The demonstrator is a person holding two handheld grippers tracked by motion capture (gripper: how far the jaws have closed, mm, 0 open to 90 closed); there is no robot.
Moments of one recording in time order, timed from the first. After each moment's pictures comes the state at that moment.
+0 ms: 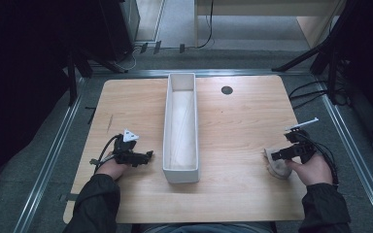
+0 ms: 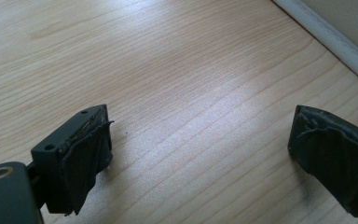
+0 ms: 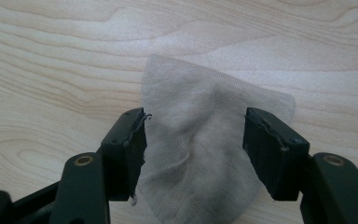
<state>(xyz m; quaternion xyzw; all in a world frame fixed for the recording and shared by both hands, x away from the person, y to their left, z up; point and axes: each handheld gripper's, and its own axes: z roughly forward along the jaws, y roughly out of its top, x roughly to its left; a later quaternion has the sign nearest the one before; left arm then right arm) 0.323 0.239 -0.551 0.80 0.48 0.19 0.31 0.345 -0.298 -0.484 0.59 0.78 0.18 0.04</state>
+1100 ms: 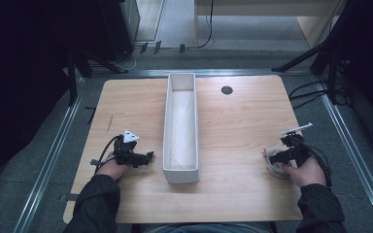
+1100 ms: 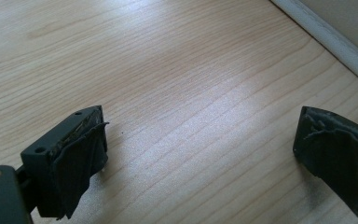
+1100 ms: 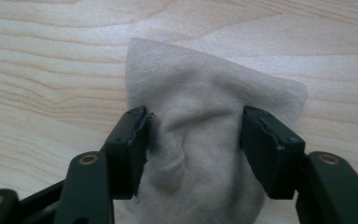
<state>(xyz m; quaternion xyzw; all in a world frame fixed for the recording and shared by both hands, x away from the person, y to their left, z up) 0.322 0.238 -0.553 0.80 0.48 0.19 0.31 0.345 -0.293 -0.507 0.61 0.78 0.16 0.06</state>
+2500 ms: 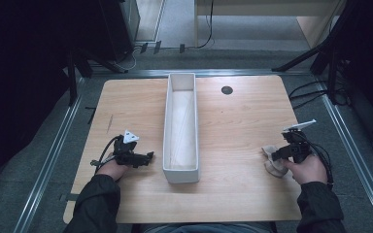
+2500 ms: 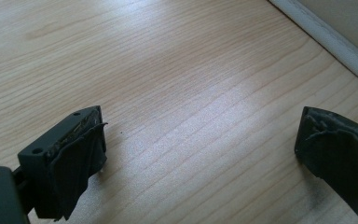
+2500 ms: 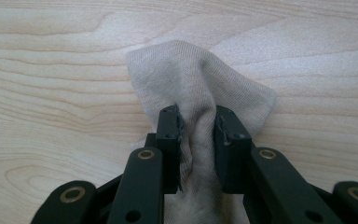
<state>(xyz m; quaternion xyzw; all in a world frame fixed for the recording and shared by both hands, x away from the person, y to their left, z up) 0.321 0.238 -0.554 0.80 0.48 0.19 0.31 0.351 -0.292 -0.496 0.64 0.74 0.18 0.02</state>
